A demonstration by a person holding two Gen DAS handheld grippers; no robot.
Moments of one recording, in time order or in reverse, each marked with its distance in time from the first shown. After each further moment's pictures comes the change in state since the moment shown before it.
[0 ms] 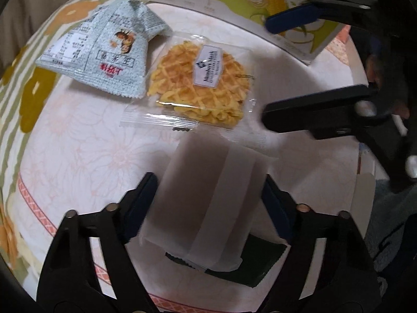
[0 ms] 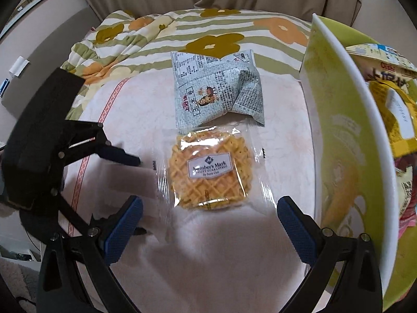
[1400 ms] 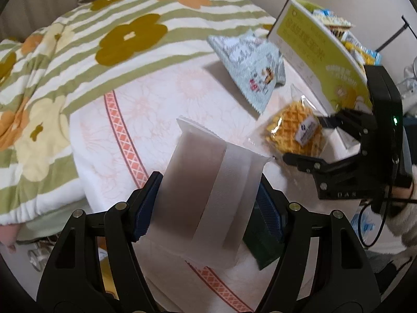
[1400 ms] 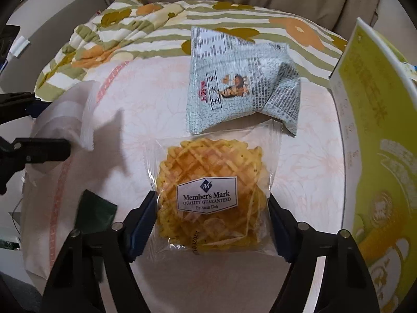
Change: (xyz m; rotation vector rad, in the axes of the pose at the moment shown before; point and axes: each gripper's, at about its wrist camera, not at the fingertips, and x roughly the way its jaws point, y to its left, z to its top) left arm -0.081 0.079 -0.048 -0.550 -0.179 0.156; right arm 0.038 0.018 0.014 -0.080 0.020 -0.024
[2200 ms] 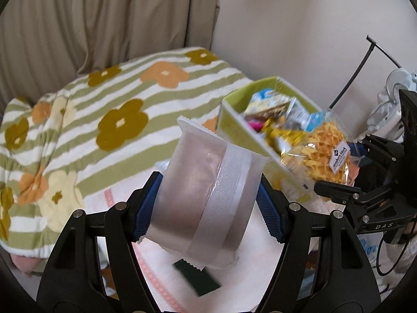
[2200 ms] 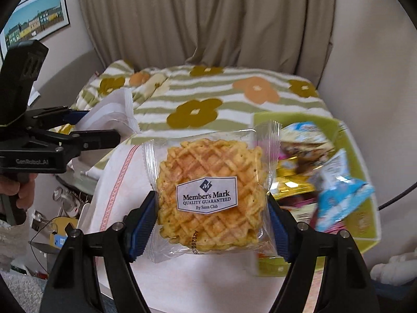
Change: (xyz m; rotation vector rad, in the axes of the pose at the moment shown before) left arm -0.137 -0.141 0.082 0.107 -0.295 0.039; right arm -0.217 -0.056 -0.013 0.088 -0.298 -0.063
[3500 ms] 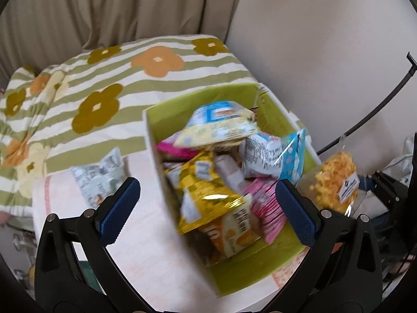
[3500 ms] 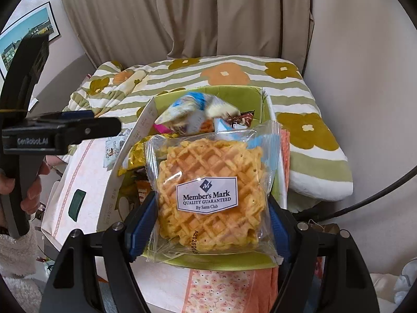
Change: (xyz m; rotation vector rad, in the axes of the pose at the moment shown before) left arm 0.123 -0.166 0.067 -0.211 0.077 0.117; right arm 0.003 -0.227 -0.029 0.030 0.059 0.087
